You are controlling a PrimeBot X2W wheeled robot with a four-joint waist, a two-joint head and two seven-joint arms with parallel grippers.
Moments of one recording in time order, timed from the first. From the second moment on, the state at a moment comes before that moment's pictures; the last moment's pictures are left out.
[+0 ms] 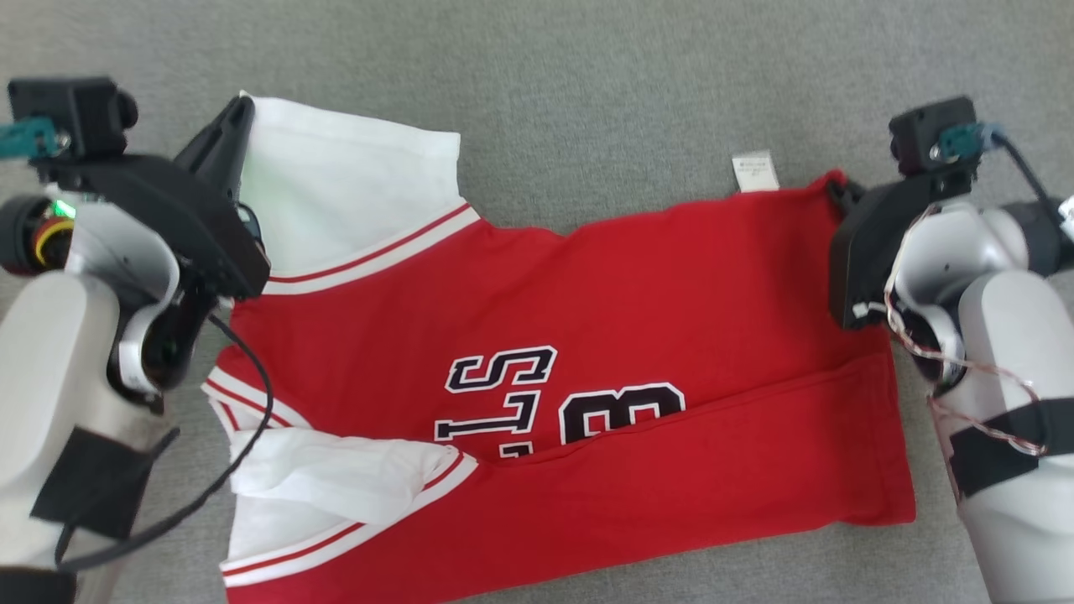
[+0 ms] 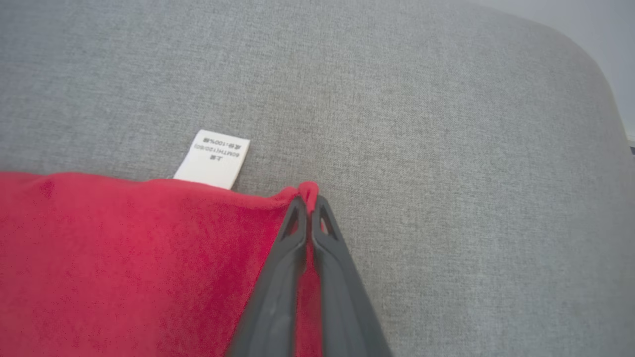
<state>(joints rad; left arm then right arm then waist) -0.86 0.41 -0.36 0.38 -0.75 -0.04 0.26 -0.73 -0.28 0.12 0.35 0.15 0.13 0.64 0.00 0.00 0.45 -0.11</state>
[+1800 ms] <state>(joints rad) 0.02 0.33 -0.42 0.05 -0.87 0.03 0.02 -0.31 -0.47 0.11 0.24 0.19 0.13 0.67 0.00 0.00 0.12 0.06</state>
